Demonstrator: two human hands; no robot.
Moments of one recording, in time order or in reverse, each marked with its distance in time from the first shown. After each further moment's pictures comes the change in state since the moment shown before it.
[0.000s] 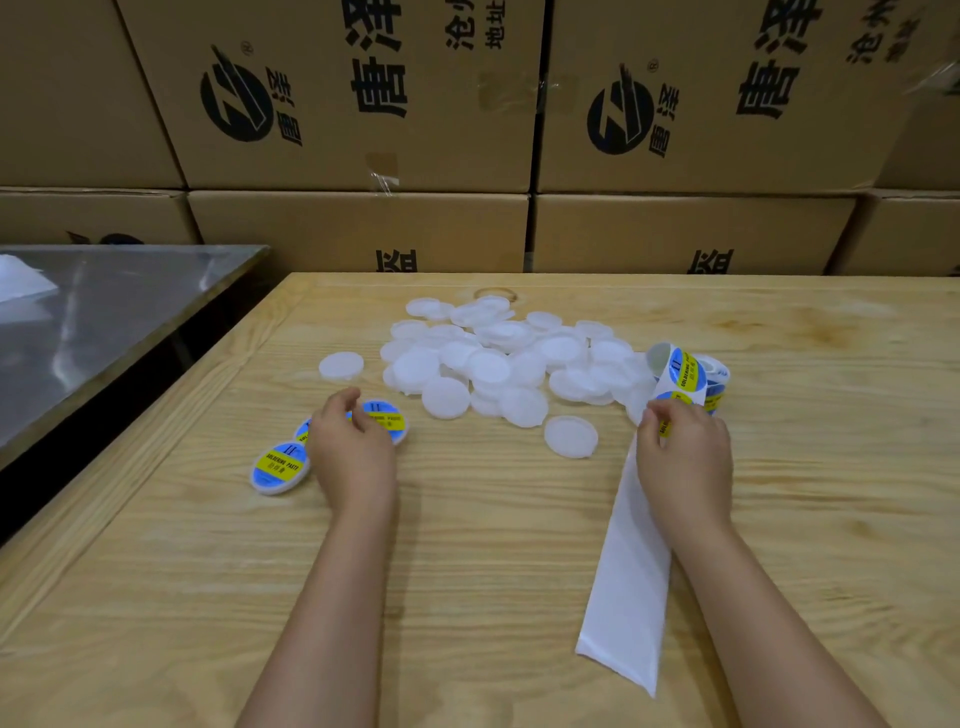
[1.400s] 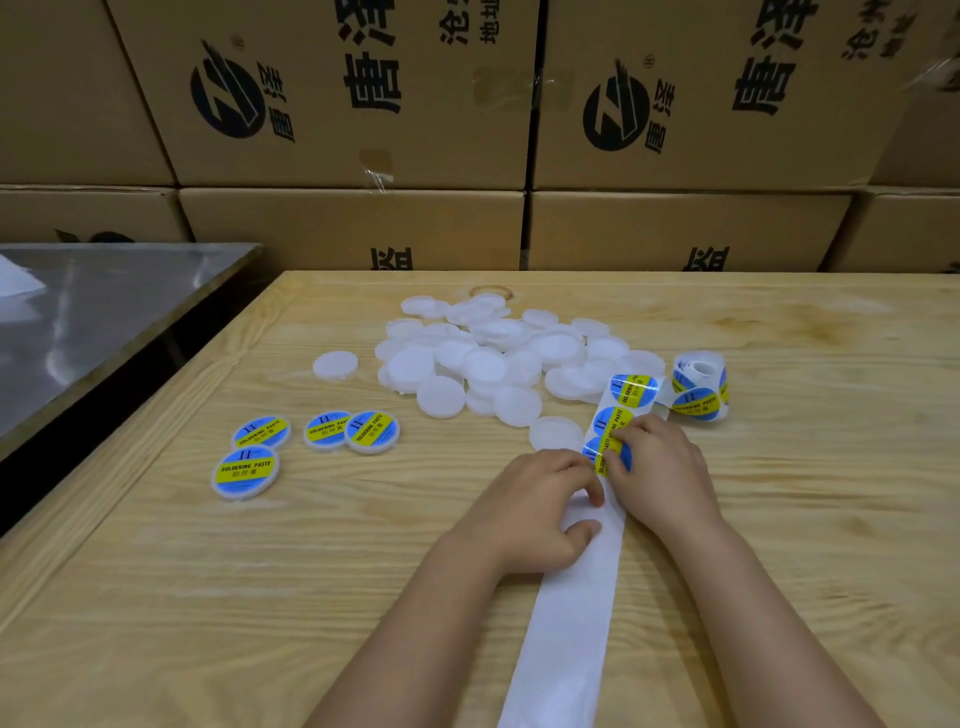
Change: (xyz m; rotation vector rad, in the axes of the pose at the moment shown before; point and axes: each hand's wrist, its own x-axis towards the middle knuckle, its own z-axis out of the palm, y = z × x) left_hand -0.088 0.025 0.041 0.183 -1.044 0.962; right_hand -0.001 0.010 0.011 -0.381 -0.336 -0.174
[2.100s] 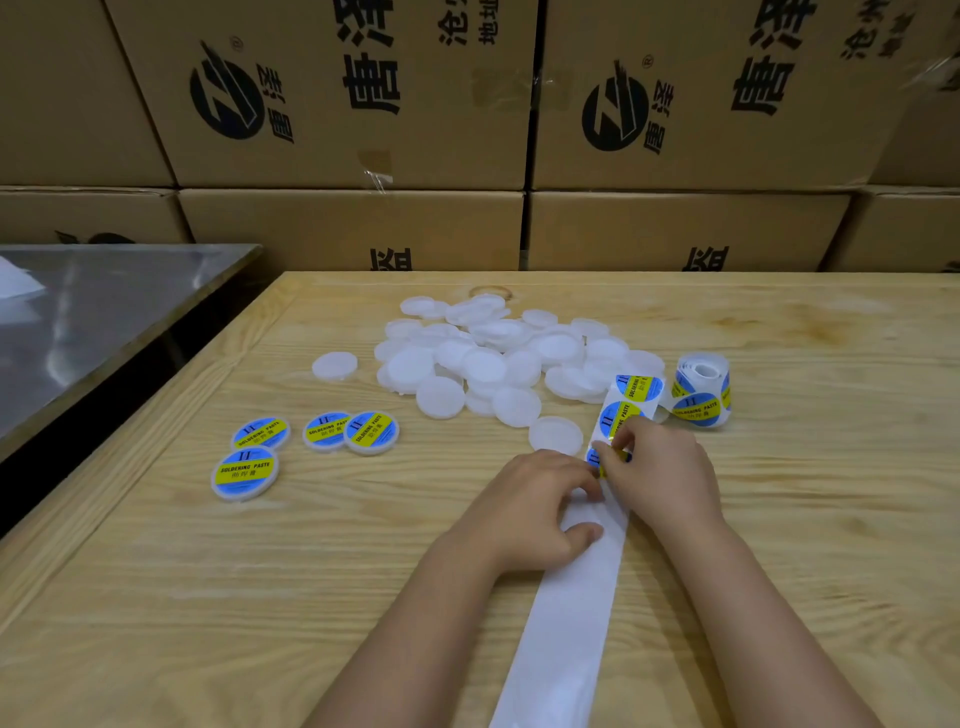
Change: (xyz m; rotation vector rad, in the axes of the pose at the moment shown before) left_hand 0.002 -0.002 0.001 -0.054 0.007 -0.019; right_hand -0.001 -0.009 -0.009 0.140 0.061 0.127
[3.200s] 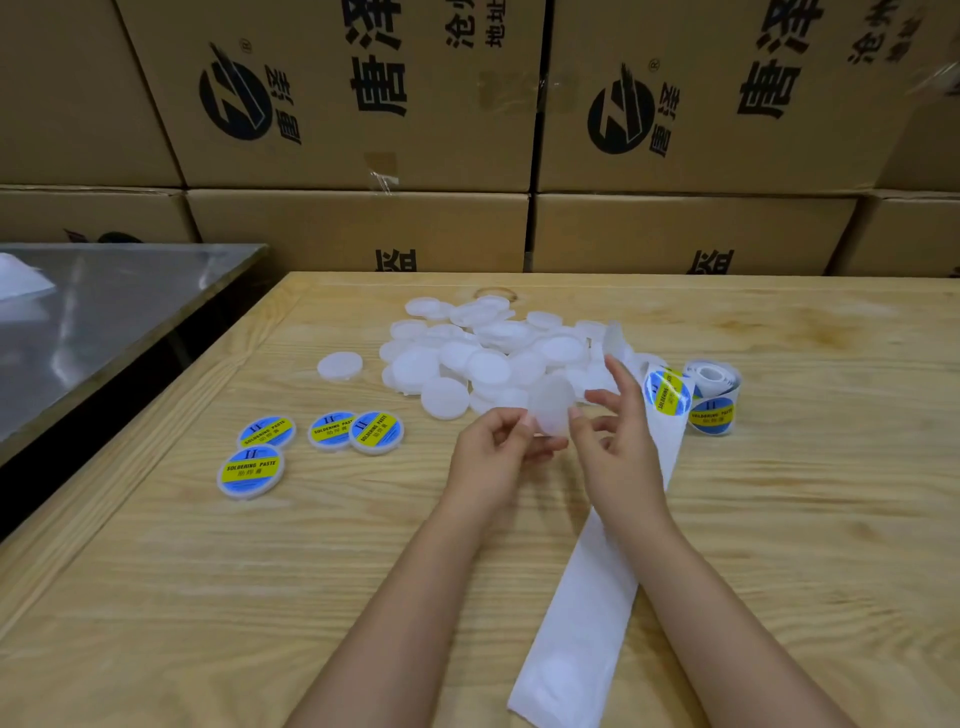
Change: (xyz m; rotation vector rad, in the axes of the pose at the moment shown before) left_hand 0.007 0.001 -0.019 -1.128 0.493 -0.551; right_hand -0.017 -0.043 0.009 0.969 0.053 -0.073
